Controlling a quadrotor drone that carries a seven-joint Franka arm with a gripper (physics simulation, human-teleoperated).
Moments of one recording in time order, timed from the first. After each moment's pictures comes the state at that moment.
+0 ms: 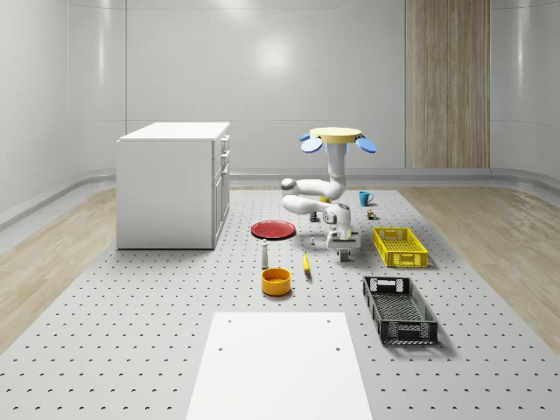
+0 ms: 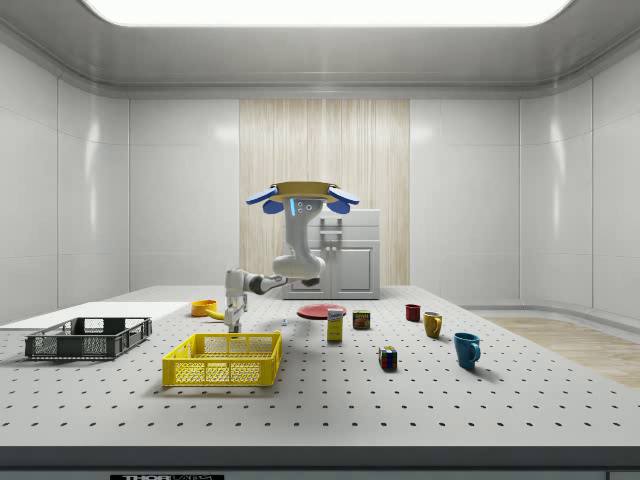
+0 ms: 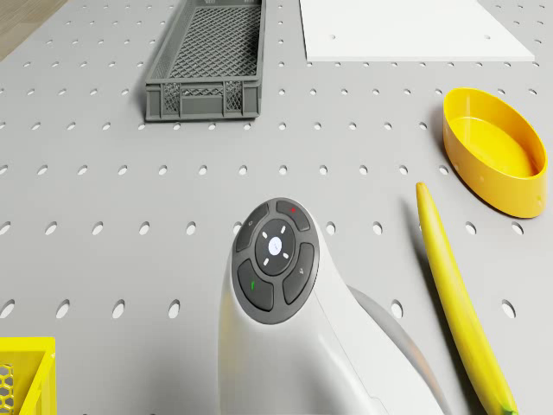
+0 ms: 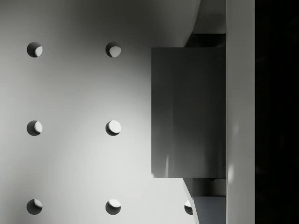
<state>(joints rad) -1.18 -1.50 1.22 -2.84 -1.92 1.61 1.68</state>
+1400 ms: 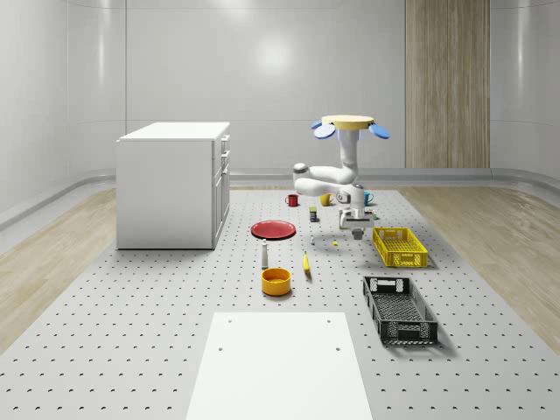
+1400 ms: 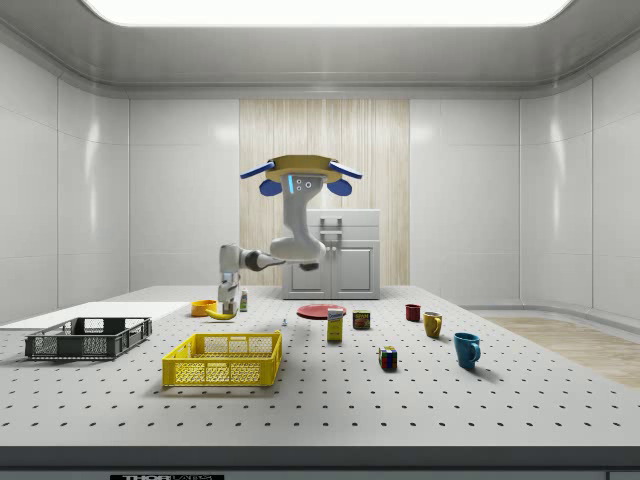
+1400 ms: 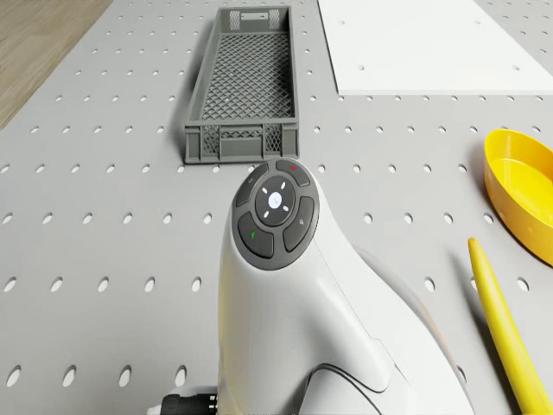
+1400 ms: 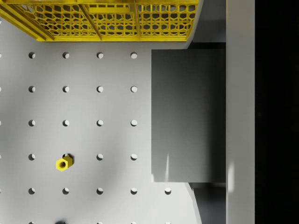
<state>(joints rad) -1.17 -1.51 1.35 -2.87 -1.79 1.57 1.69</state>
